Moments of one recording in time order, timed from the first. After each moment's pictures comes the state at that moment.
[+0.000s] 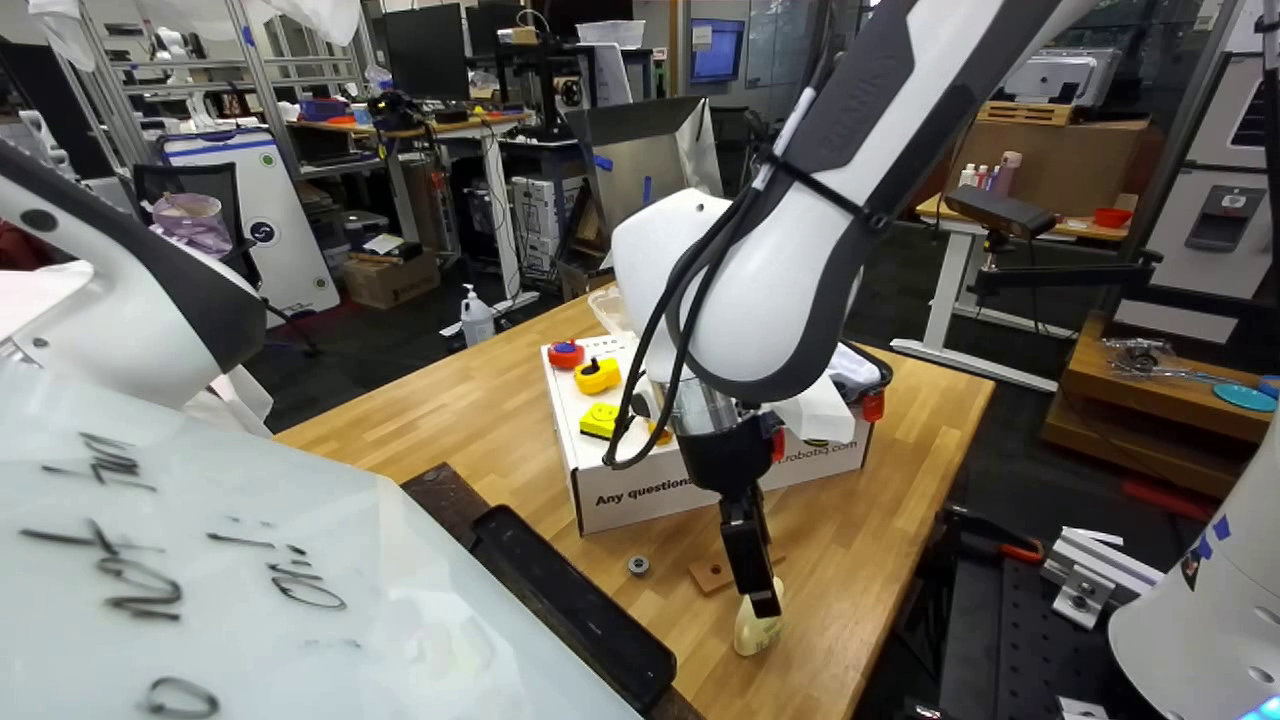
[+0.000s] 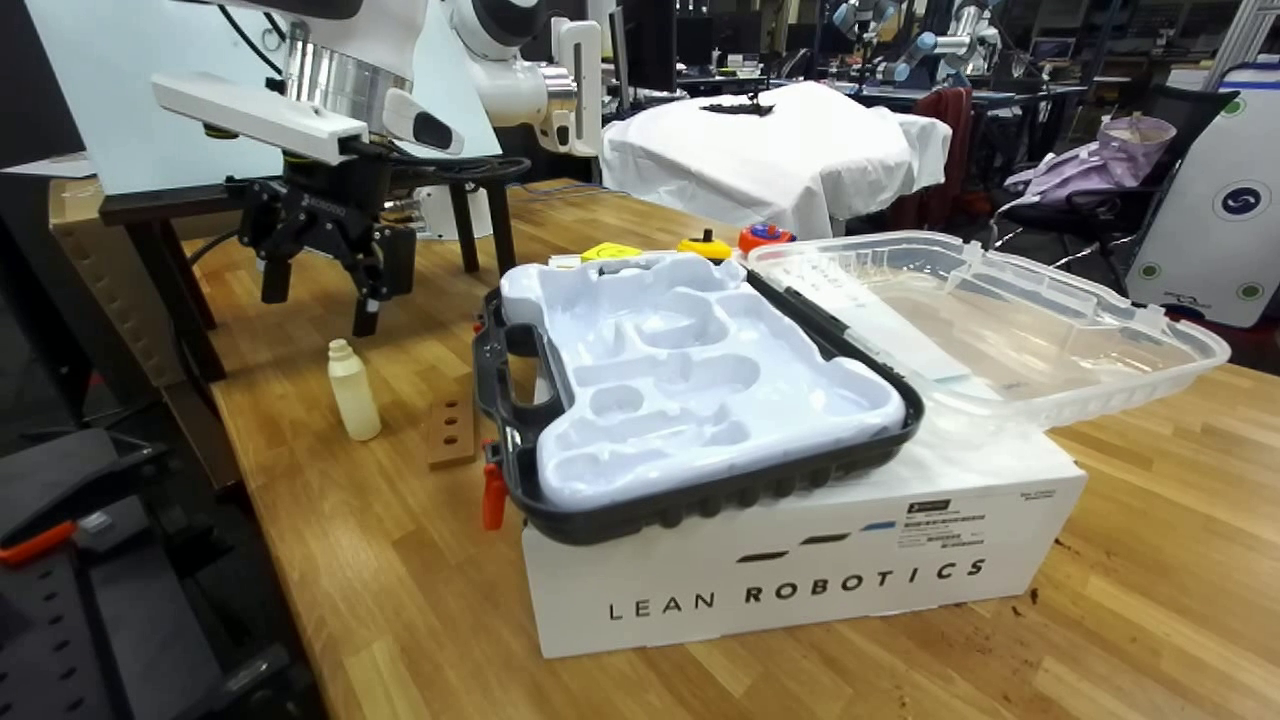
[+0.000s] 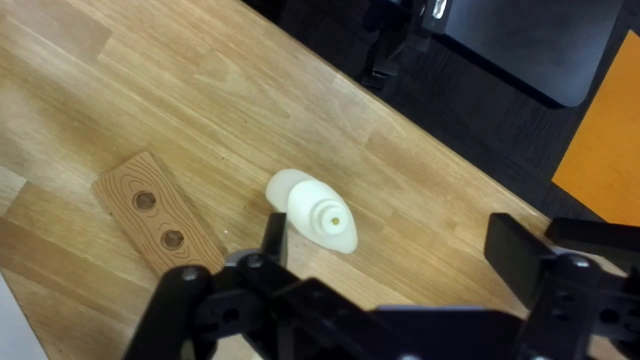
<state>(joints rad) 0.12 0.15 0.15 -2.51 0.19 2.32 -0.37</state>
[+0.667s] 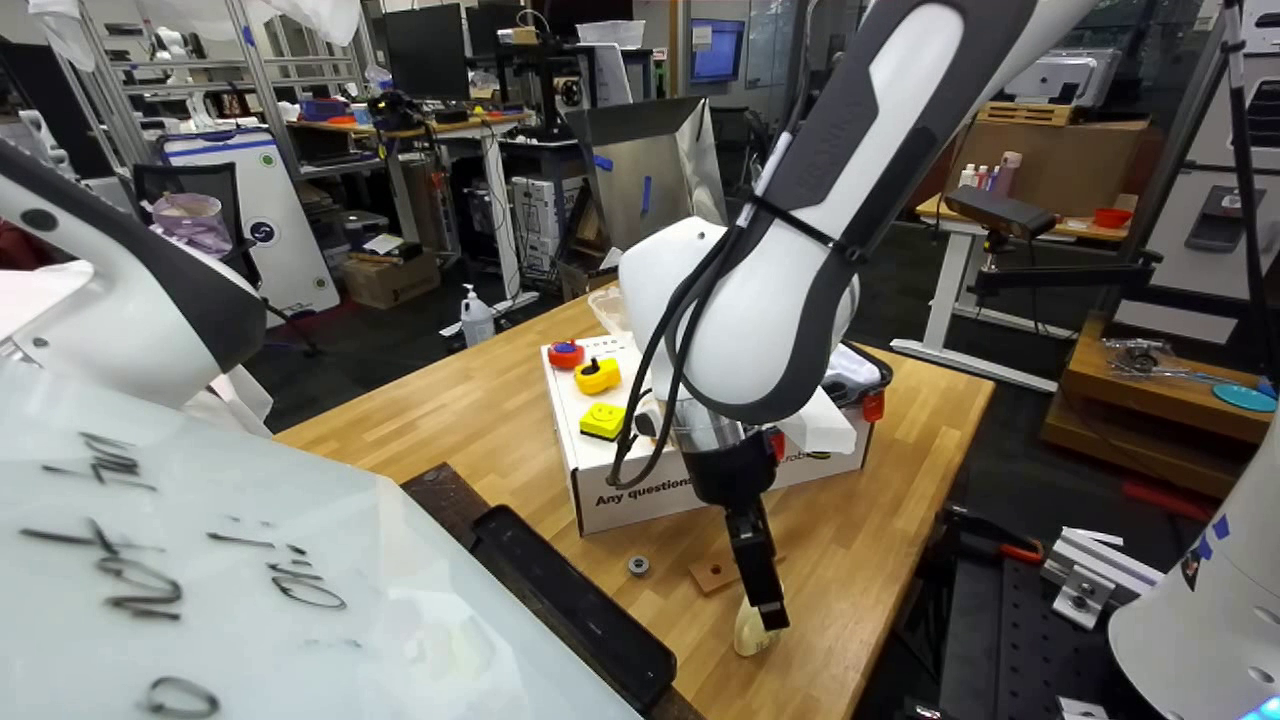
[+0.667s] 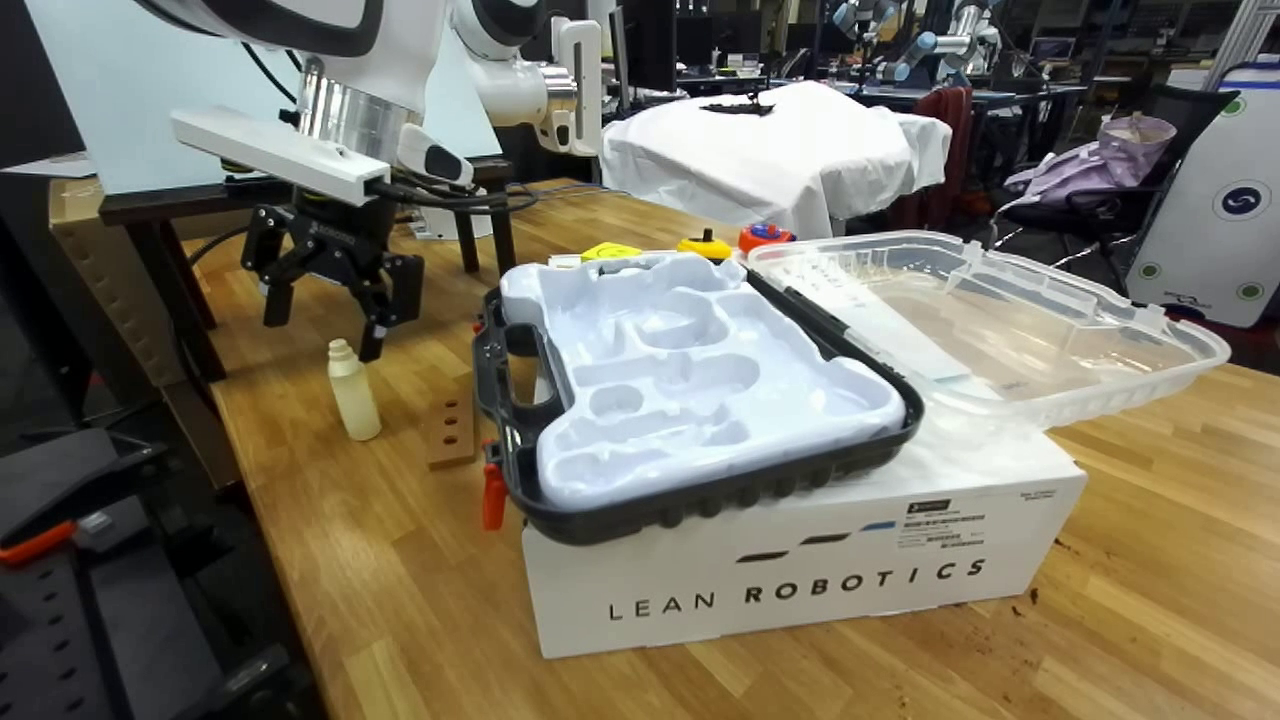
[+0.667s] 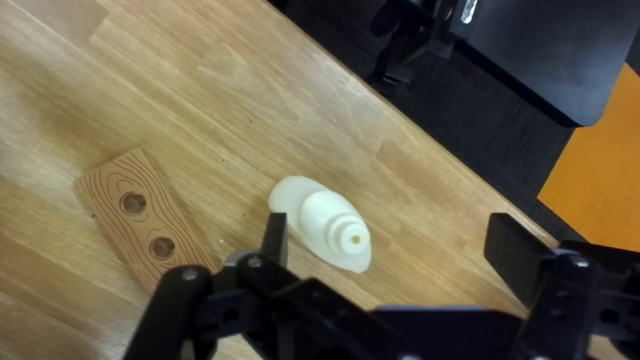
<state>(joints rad) 0.11 0.21 0.15 -2.51 0.21 2.35 -0.47</state>
